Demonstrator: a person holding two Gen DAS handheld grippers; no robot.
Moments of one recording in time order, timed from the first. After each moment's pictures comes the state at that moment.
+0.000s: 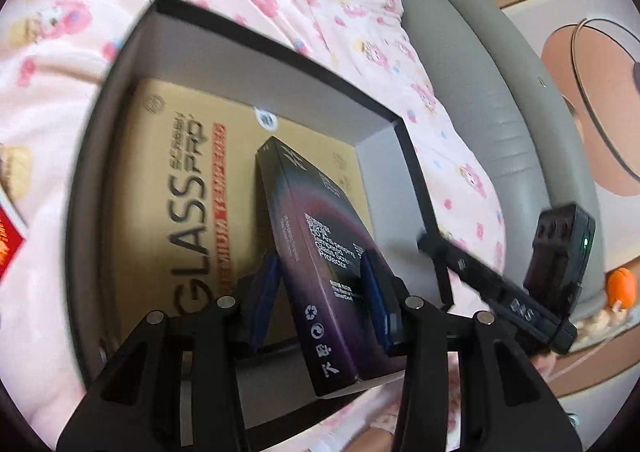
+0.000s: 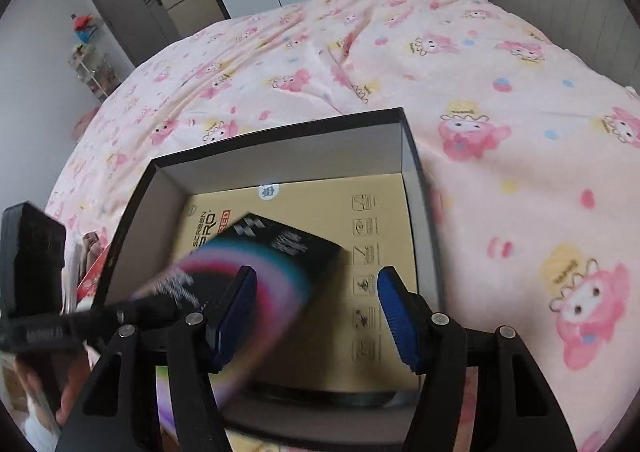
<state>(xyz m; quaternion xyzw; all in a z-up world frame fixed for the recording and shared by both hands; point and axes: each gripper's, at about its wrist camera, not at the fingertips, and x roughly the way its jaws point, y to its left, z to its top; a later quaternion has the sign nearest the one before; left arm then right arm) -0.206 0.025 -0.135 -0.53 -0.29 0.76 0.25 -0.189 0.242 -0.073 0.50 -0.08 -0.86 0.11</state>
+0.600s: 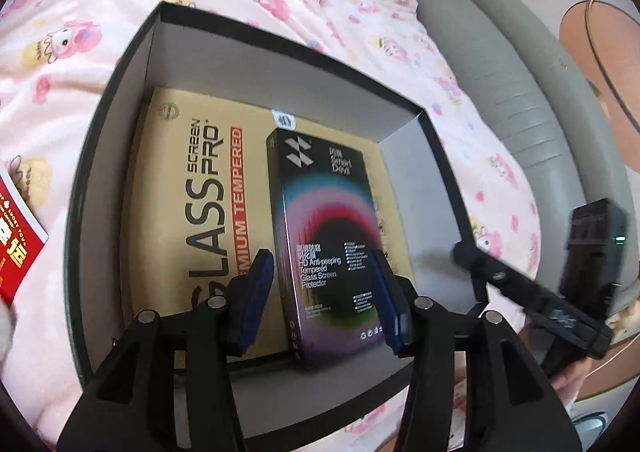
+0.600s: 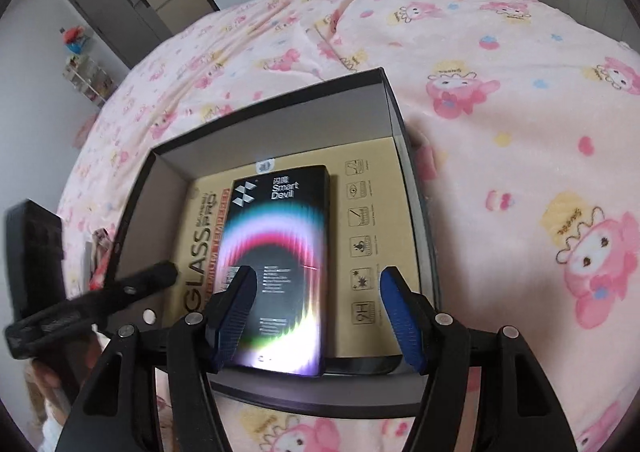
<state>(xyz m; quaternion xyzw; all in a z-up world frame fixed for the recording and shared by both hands) -0.203 0.044 -0.142 -0.54 -0.23 0.78 0.22 -0.182 0.258 -0.083 0.52 -0.12 -0.84 0.11</state>
